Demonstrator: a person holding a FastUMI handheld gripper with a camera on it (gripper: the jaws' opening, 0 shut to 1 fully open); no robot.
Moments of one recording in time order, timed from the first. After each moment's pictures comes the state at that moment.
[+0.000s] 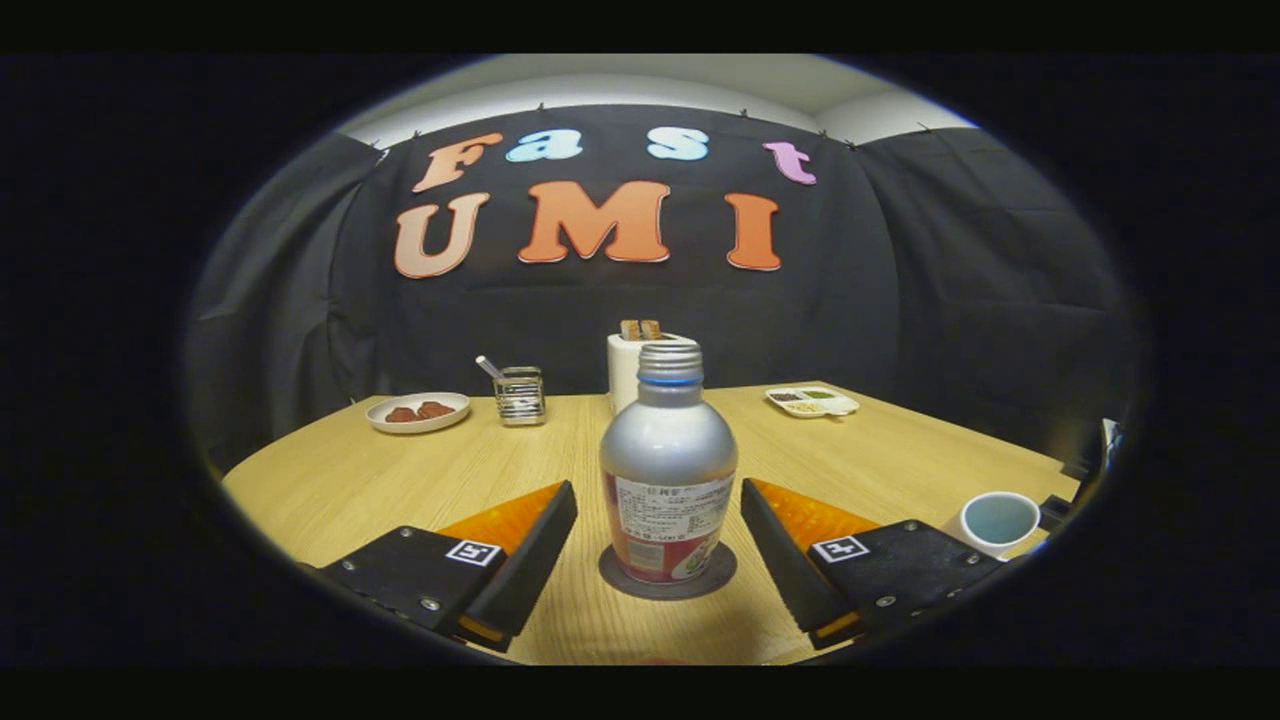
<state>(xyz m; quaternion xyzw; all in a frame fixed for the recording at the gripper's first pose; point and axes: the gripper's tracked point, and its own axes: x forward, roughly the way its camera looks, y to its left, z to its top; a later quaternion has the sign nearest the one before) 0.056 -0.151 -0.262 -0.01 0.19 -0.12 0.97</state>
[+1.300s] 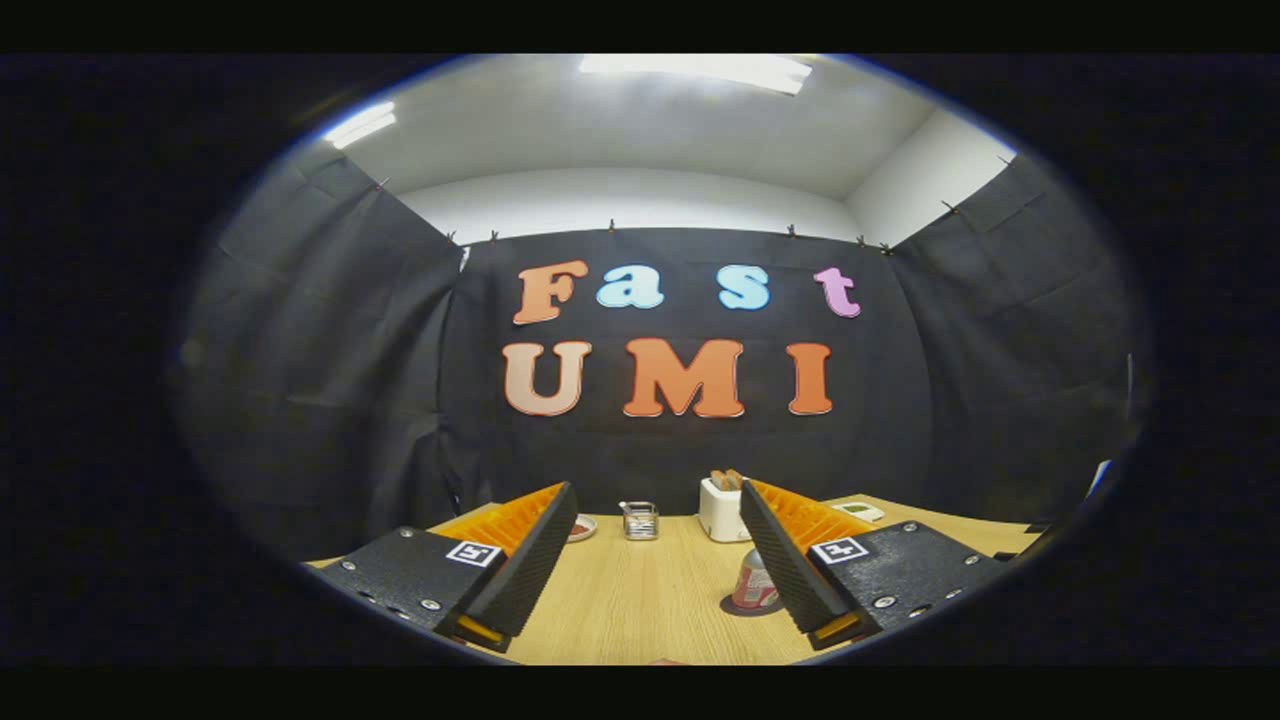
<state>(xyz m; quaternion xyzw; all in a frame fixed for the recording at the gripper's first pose) -0.043 -0.028 -0.019 0.02 -0.02 -0.04 1.00</state>
